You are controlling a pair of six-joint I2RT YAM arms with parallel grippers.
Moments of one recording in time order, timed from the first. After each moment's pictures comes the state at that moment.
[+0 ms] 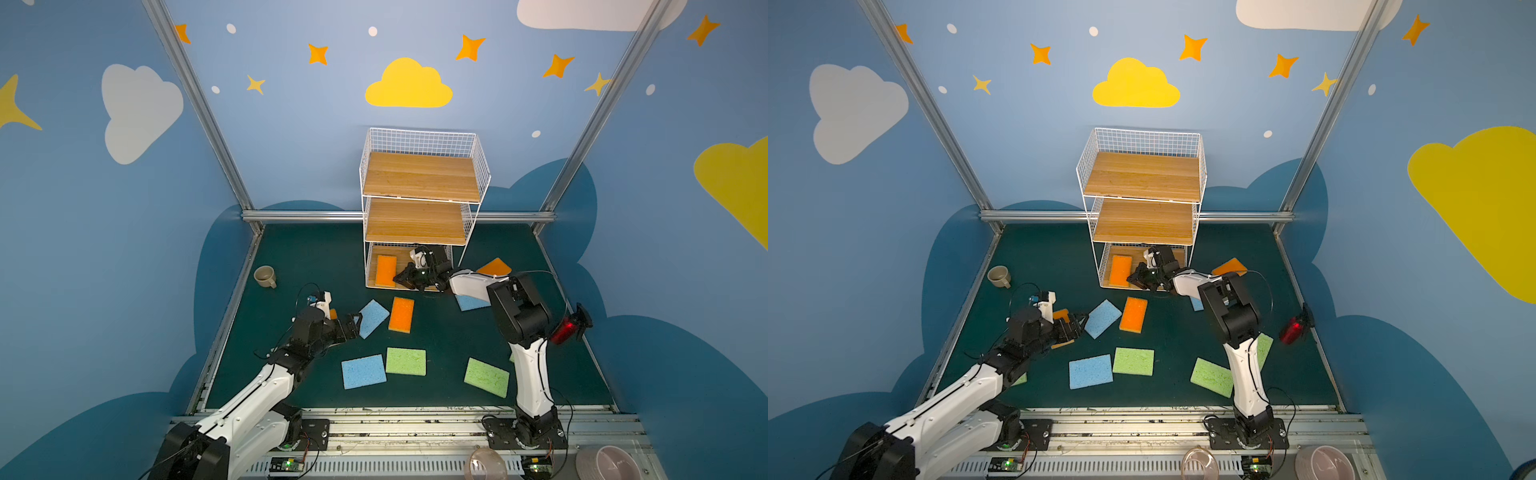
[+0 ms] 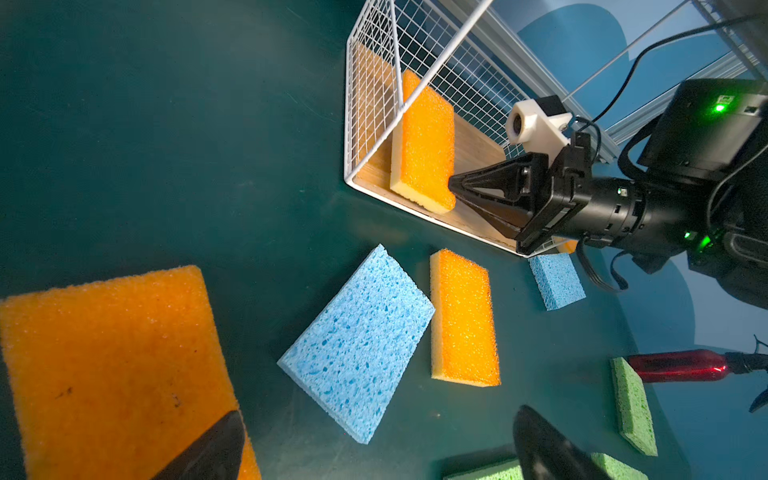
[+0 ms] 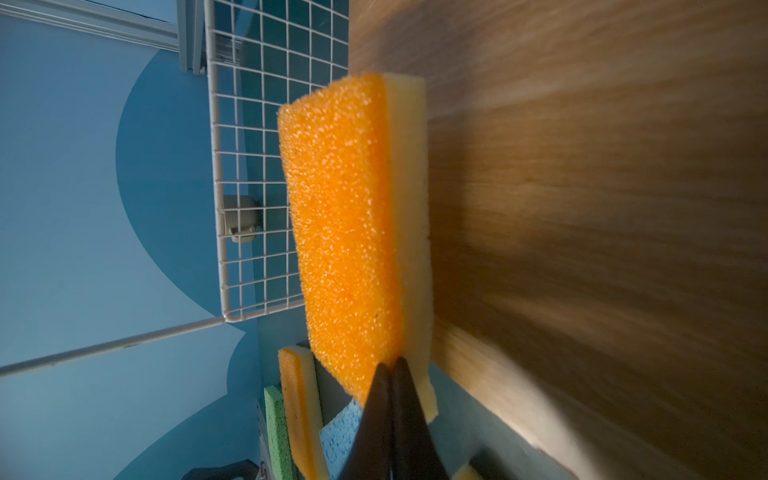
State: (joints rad) left arm -0.36 0.96 0.33 0.07 0.15 -0.63; right arm 0.53 2.19 1.42 0.08 -0.58 0.89
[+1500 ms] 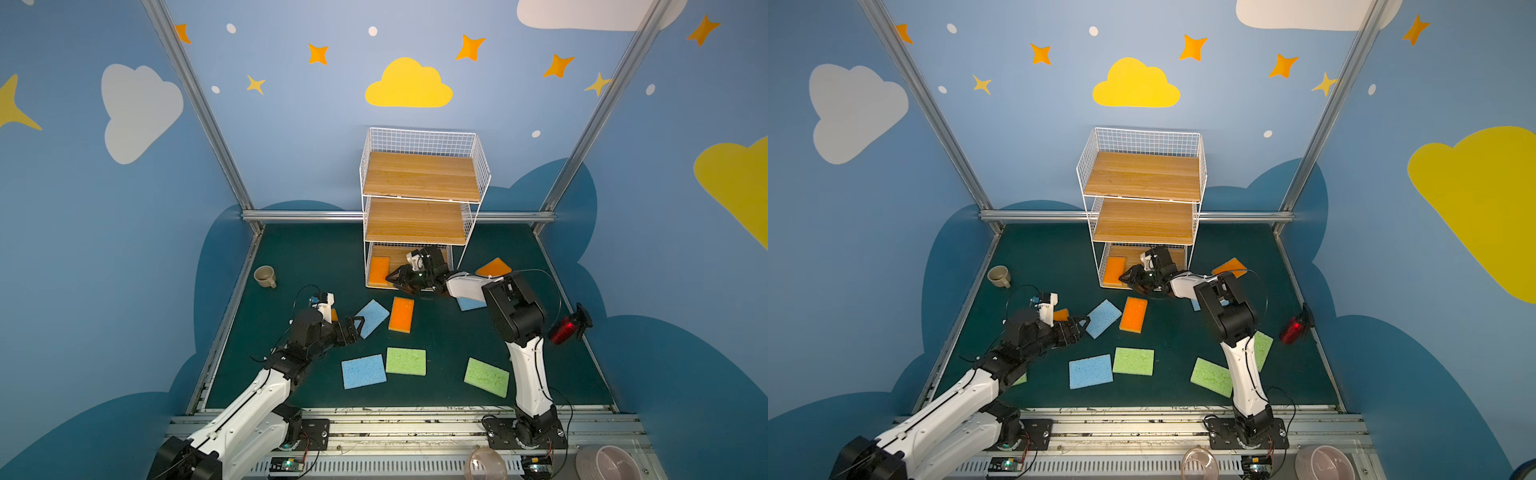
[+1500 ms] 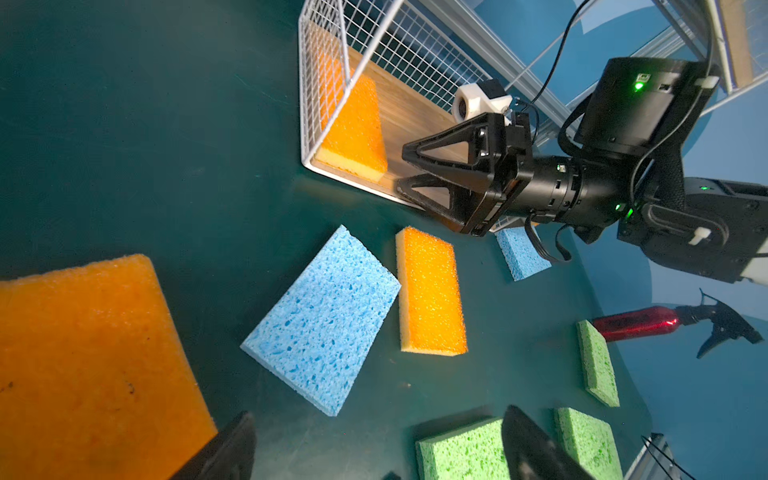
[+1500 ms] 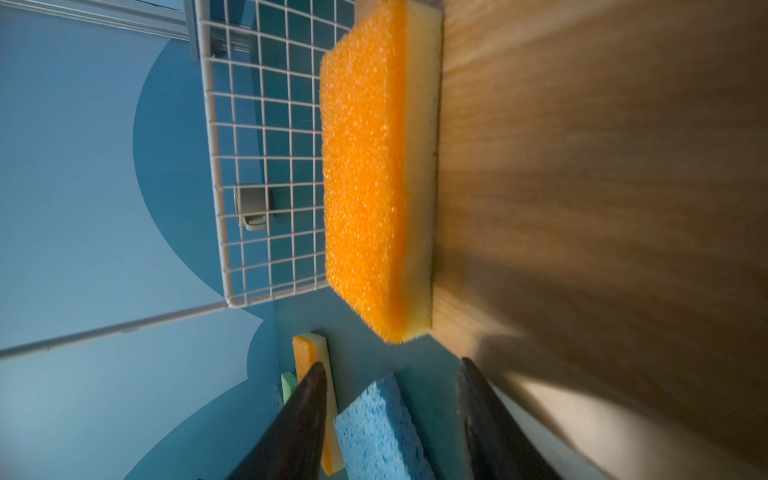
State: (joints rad) left arm -0.39 0.88 0.34 0.00 0.23 -0.60; right arm 0.55 2.17 1.36 0.14 -0.61 0.94
